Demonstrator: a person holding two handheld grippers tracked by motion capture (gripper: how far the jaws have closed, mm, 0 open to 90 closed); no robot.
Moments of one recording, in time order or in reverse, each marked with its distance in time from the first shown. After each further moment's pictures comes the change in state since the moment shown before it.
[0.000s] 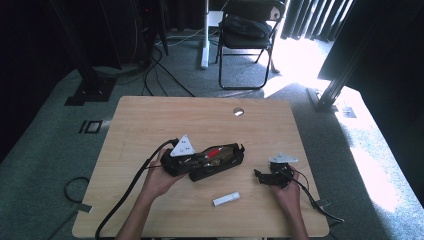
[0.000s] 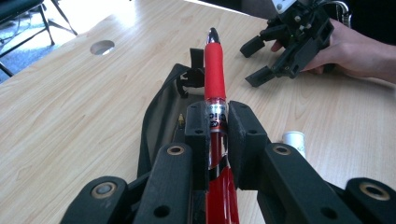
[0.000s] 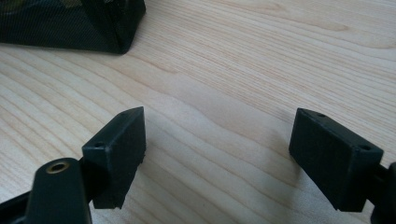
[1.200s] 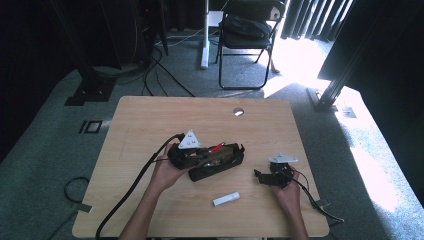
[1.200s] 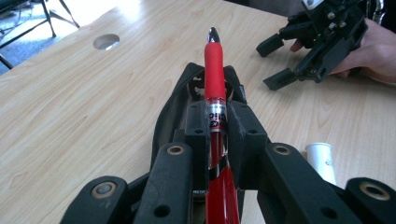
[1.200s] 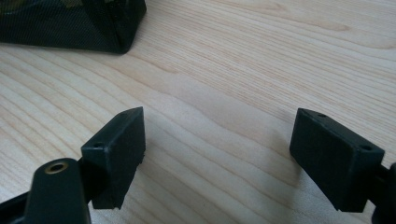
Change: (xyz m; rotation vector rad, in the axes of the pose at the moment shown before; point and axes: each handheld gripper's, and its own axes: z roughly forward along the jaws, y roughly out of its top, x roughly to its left) left arm 0.016 0.002 0.029 0.021 0.010 -0.025; right arm 0.000 0.000 0.000 0.000 0.002 0.001
